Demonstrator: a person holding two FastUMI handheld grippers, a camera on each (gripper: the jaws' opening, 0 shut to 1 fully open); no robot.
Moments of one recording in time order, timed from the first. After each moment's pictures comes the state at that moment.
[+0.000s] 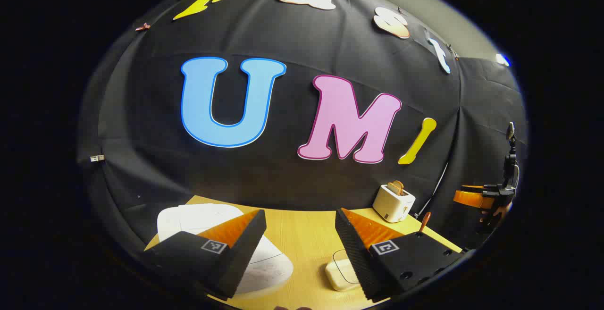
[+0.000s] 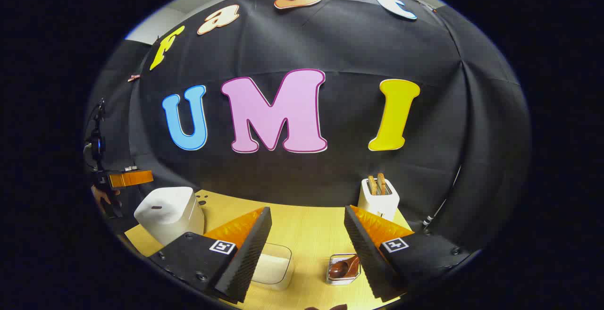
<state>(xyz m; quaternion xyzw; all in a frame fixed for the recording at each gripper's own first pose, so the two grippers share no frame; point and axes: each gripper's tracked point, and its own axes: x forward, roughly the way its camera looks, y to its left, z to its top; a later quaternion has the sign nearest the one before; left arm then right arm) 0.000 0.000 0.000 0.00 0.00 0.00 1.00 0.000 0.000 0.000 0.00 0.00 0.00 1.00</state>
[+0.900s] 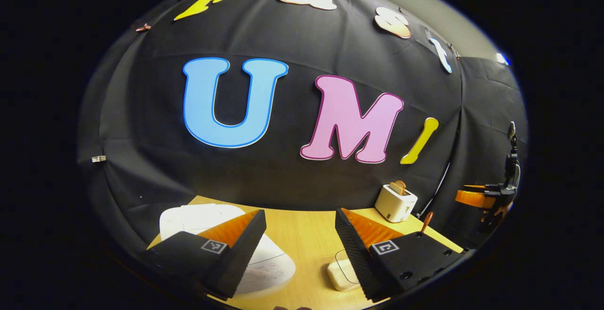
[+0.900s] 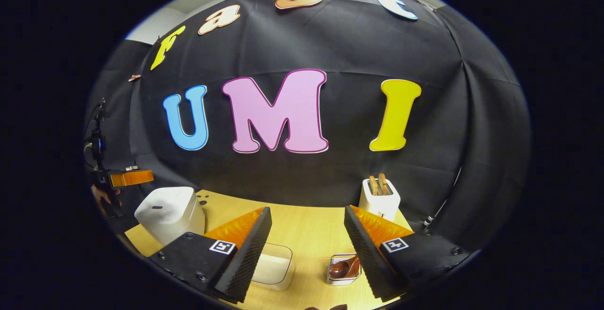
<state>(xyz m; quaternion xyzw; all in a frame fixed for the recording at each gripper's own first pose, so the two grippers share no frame) -0.001 0.003 0.003 0.00 0.00 0.01 1.00 0.000 0.001 -0.001 0.00 0.00 0.00 1.00</state>
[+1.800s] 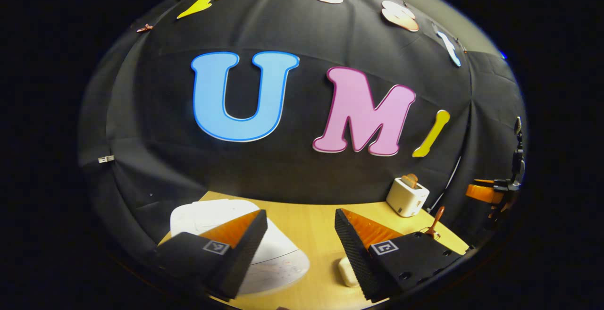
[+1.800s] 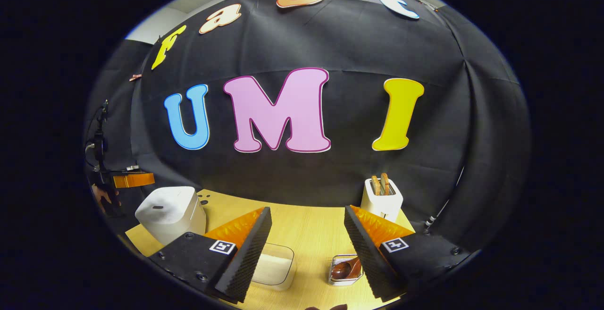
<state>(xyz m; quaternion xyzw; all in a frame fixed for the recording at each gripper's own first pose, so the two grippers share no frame) -0.001 0.031 -0.013 0.01 0.03 0.06 1.00 0.001 0.002 -0.001 0.00 0.00 0.01 1.00</state>
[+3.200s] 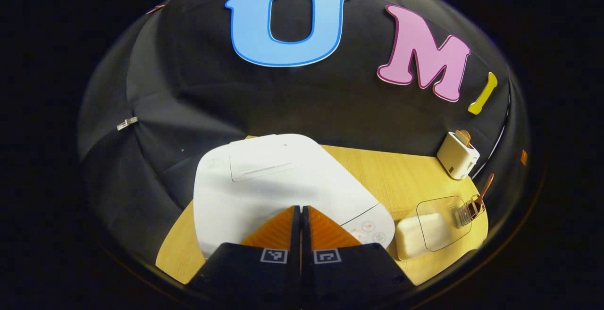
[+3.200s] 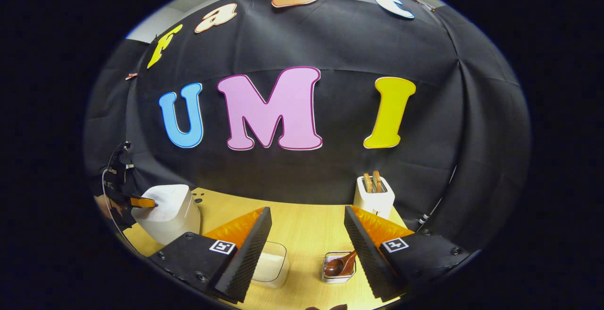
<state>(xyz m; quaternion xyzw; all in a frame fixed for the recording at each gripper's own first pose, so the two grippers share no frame) 0.011 0.124 -0.129 -0.02 0.20 0.16 0.97 -0.005 -0.007 -0.006 0.00 0.01 -0.01 1.00</state>
